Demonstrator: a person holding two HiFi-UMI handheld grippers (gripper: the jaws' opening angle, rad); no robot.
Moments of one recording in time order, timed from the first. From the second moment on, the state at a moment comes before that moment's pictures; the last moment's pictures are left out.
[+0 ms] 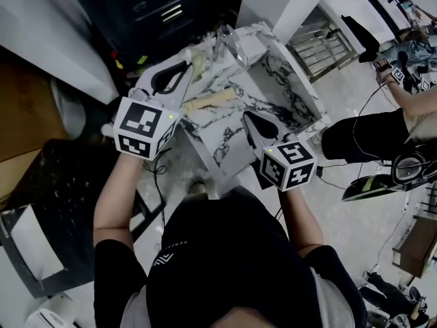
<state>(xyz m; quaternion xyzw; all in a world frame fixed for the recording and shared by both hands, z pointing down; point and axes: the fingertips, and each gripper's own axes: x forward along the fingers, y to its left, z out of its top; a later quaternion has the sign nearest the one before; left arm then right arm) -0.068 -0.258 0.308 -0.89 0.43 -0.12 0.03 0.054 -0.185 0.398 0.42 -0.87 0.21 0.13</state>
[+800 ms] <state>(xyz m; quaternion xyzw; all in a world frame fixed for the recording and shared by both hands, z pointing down) -0.066 -0.206 0.339 -0.90 0.42 -0.10 -0.03 0.061 -0.166 0.402 0.44 -0.86 0.21 0.13</state>
